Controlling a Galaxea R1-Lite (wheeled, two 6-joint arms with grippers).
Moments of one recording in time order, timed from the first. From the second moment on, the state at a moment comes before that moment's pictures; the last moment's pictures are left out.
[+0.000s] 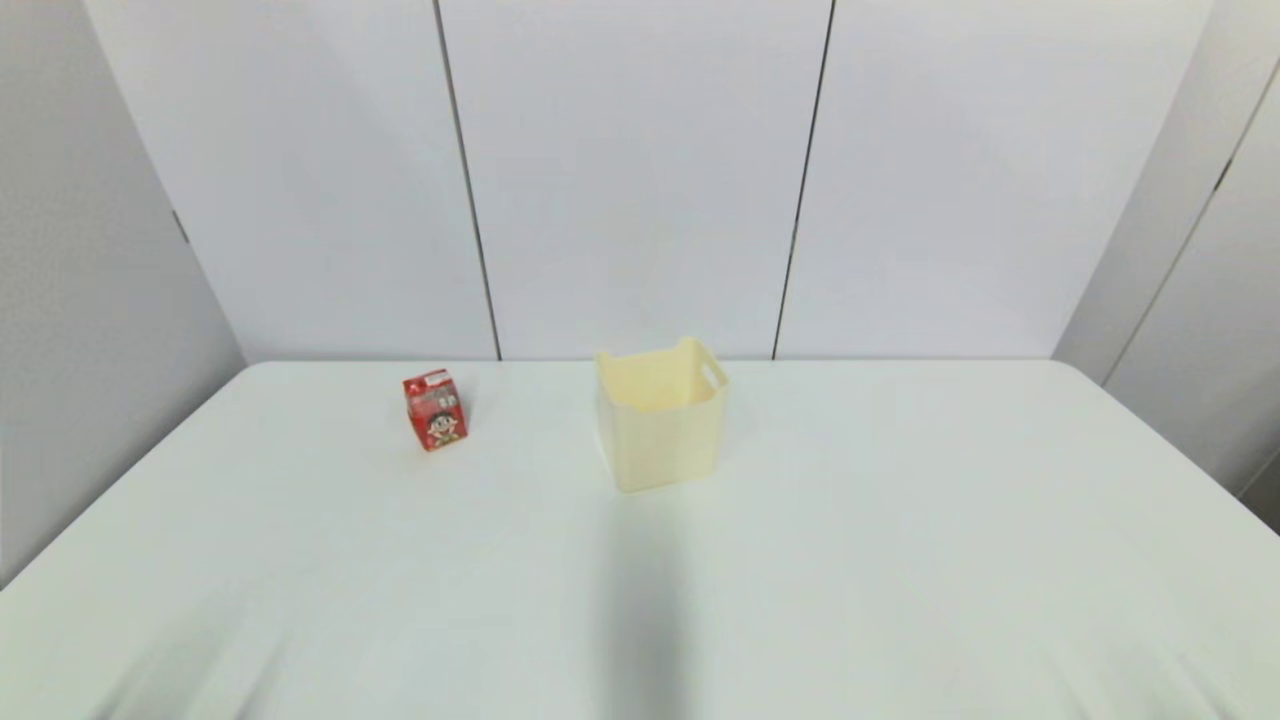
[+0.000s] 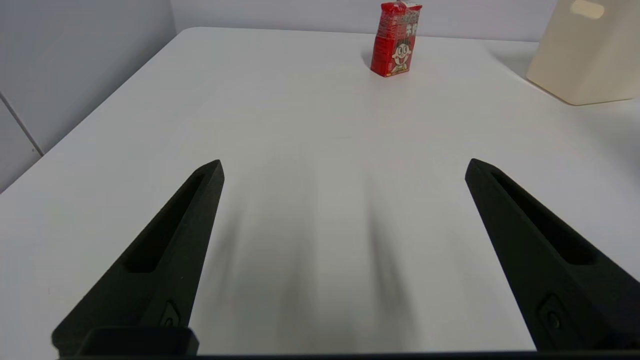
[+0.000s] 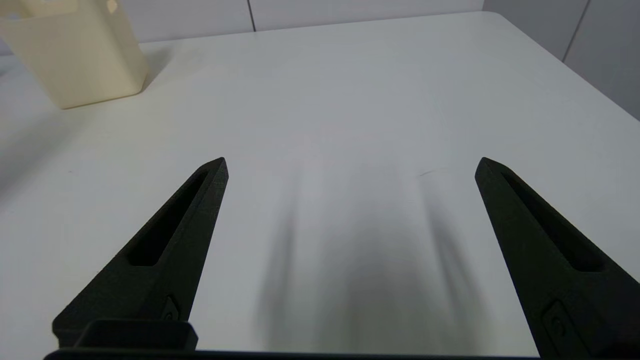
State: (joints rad) left arm 0.00 0.00 0.00 0.00 0.00 -0.02; right arm 0.00 0.00 0.00 0.02 0.00 0.08
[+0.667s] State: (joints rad) left arm 0.00 0.00 0.00 0.00 0.00 -0.01; right arm 0.00 0.00 0.00 0.02 0.00 0.08
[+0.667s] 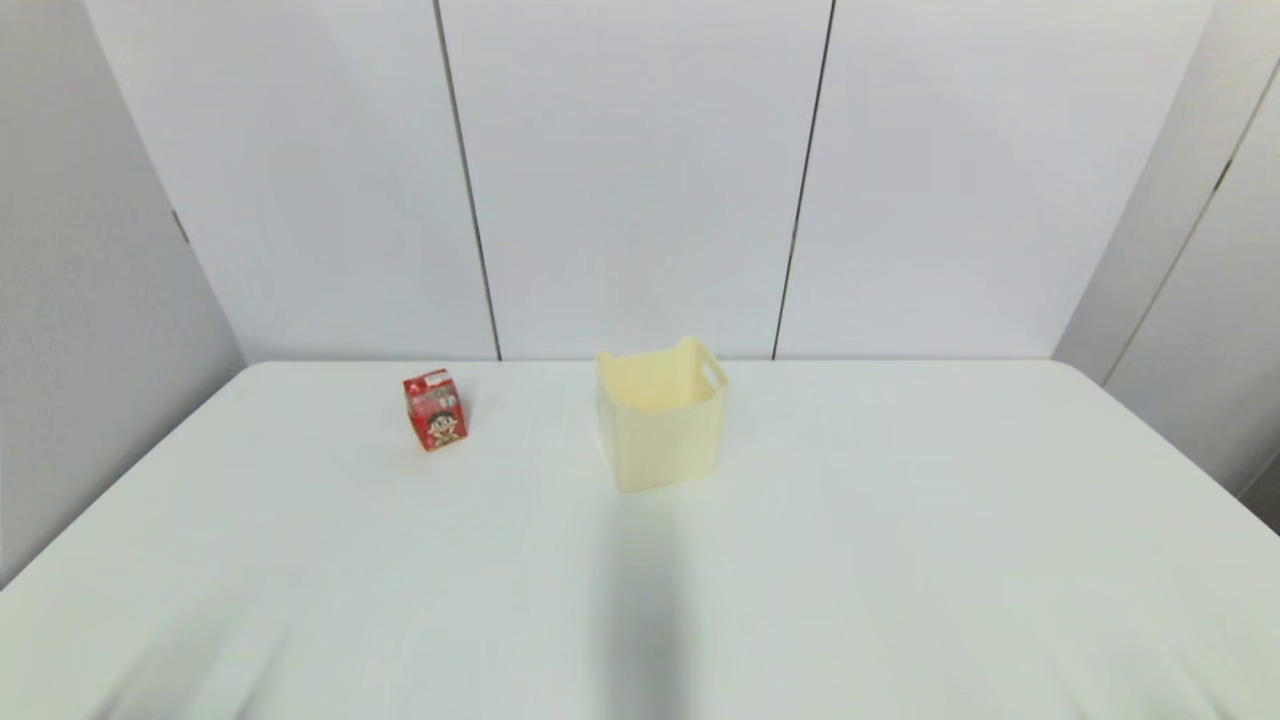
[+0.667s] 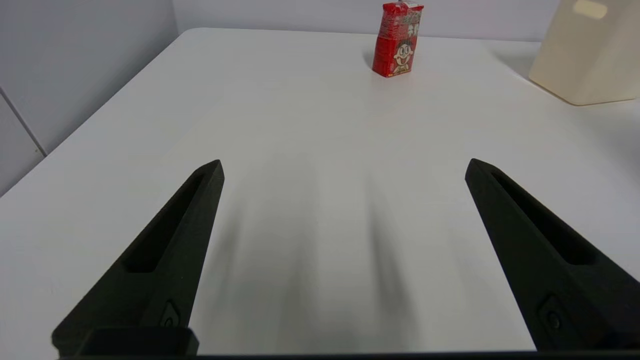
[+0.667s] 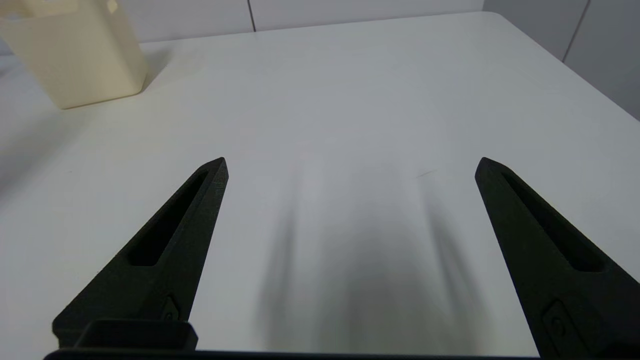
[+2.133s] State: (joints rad) left arm 0.04 1.60 -0.59 -0.73 -0.41 0.36; right arm 0.00 0.00 0.00 0.02 0.00 0.08
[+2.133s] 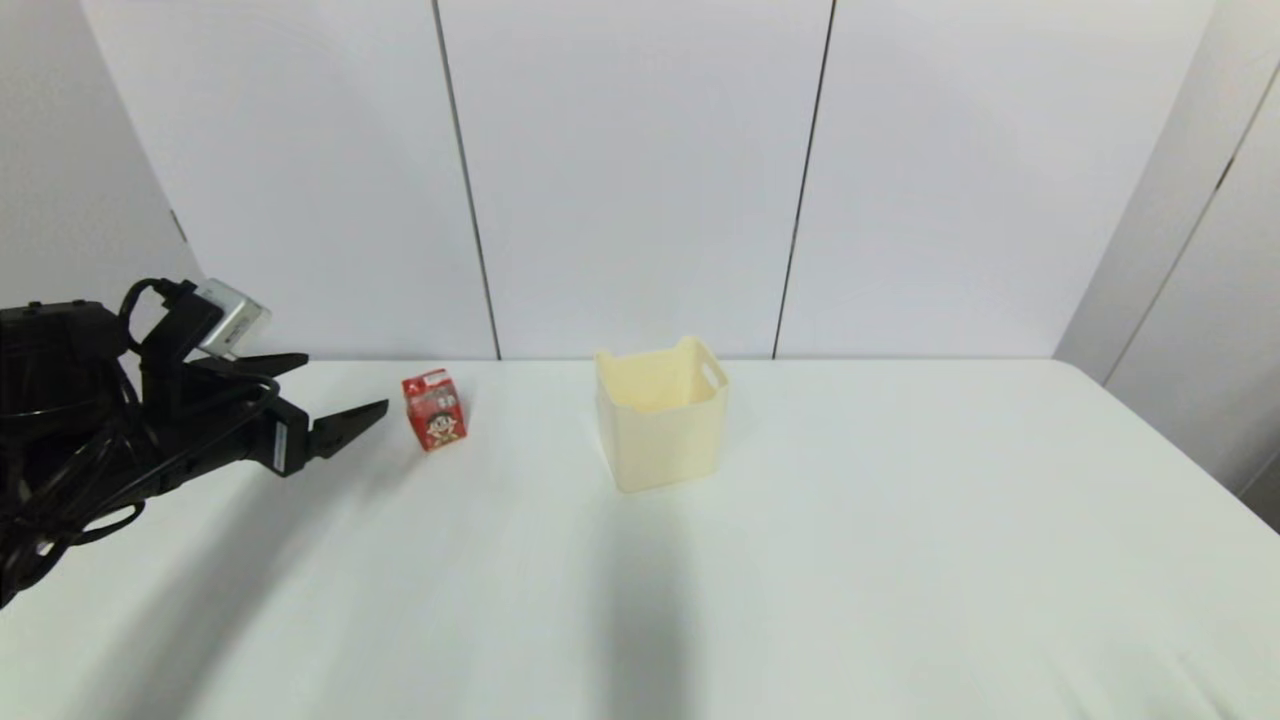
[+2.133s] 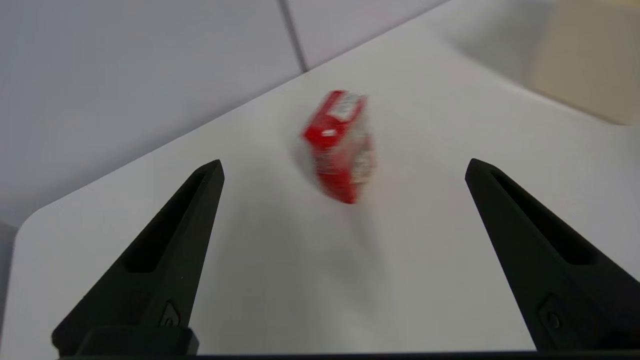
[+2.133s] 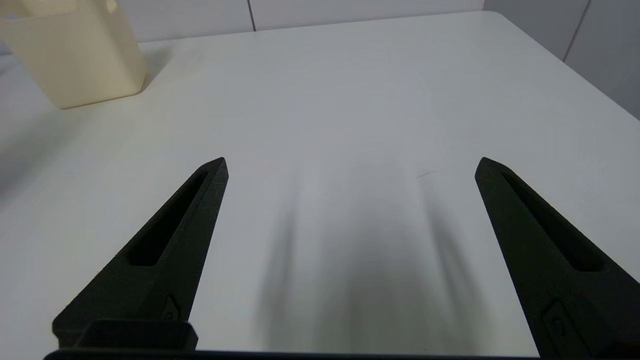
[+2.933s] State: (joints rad) left arm 0.15 2.01 -0.75 -0.95 -0.75 0.36; right arm 0.00 0.00 0.00 0.02 0.00 0.08
